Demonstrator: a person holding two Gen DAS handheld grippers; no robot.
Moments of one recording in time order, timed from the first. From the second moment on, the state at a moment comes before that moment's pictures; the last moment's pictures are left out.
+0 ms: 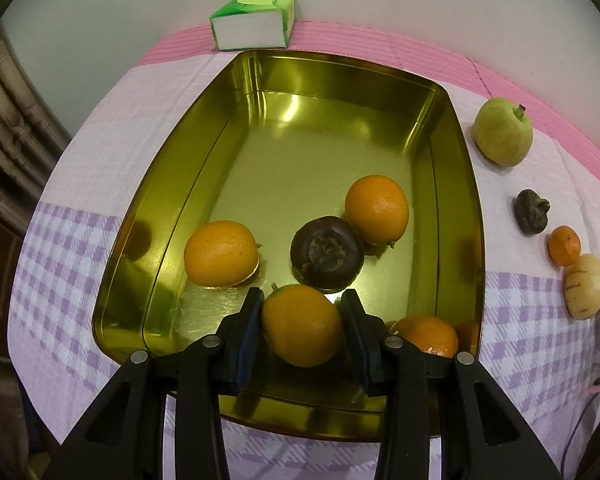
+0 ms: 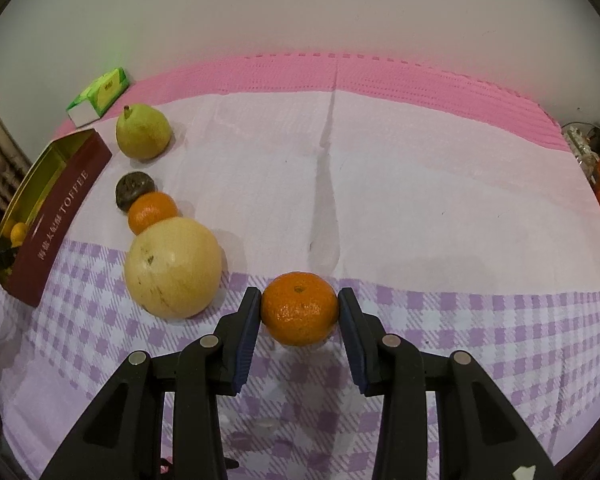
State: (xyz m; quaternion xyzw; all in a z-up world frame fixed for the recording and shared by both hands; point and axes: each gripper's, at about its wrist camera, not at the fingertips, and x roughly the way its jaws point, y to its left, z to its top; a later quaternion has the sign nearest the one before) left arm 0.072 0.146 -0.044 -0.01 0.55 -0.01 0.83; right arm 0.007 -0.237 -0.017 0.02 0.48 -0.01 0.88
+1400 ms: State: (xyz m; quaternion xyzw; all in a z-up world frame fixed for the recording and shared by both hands) left arm 0.051 0.257 0.036 -0.10 0.46 0.12 0.87; right arm 0.057 0.024 0.021 -0.10 0.44 0.23 0.86
